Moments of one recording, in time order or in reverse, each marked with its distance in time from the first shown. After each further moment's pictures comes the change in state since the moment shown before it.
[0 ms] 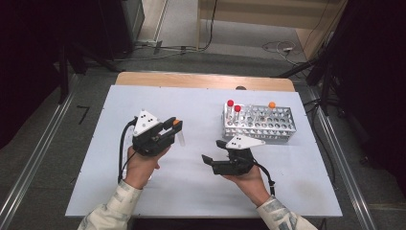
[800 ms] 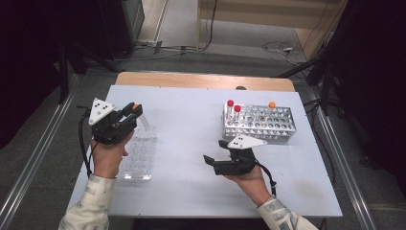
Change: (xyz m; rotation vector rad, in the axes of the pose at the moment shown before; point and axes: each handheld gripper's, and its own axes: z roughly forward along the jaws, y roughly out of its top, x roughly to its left) left arm 0.069 0.009 -0.038 -0.068 0.218 -0.072; right arm -0.003 -0.002 -0.003 0.006 -0.012 0.008
